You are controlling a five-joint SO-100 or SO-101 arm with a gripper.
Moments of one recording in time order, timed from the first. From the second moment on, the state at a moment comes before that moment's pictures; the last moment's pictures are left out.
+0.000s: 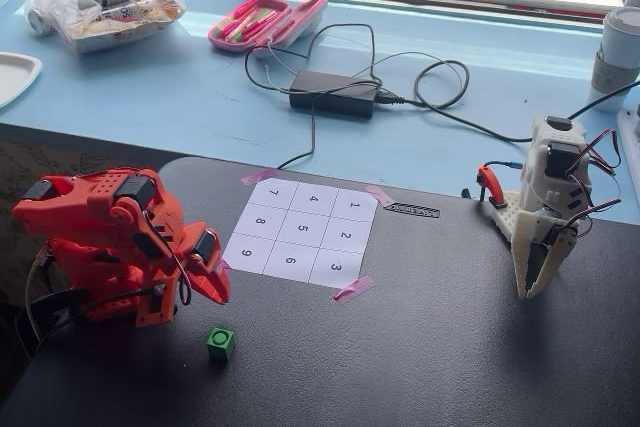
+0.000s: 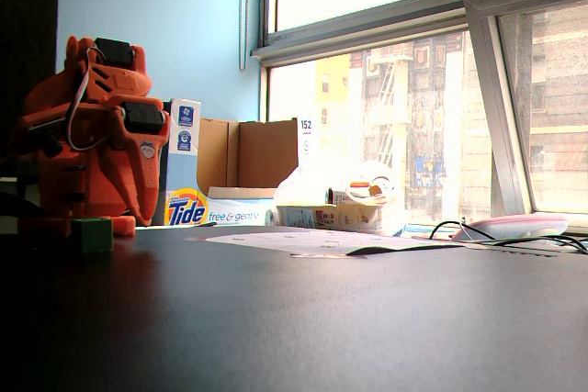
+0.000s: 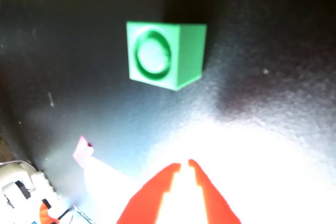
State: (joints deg) arm 4.6 189.4 171.9 69.1 5.0
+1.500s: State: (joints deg) arm 23.2 126.8 140.7 55.9 0.7
